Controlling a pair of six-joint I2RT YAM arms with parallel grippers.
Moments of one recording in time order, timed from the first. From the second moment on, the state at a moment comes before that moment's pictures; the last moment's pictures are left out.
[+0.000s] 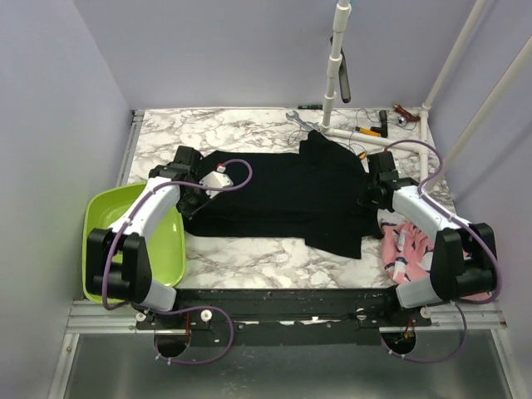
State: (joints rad) left arm -0.19 1.42 1.06 -0.88 0.13 0.75; right arm 0.18 1.43 0.89 -0.45 0.18 0.47
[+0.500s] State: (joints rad) left arm -0.19 1.67 1.13 -0.79 -0.03 0.69; right arm 0.12 1.53 0.97 -0.41 0.17 0.42
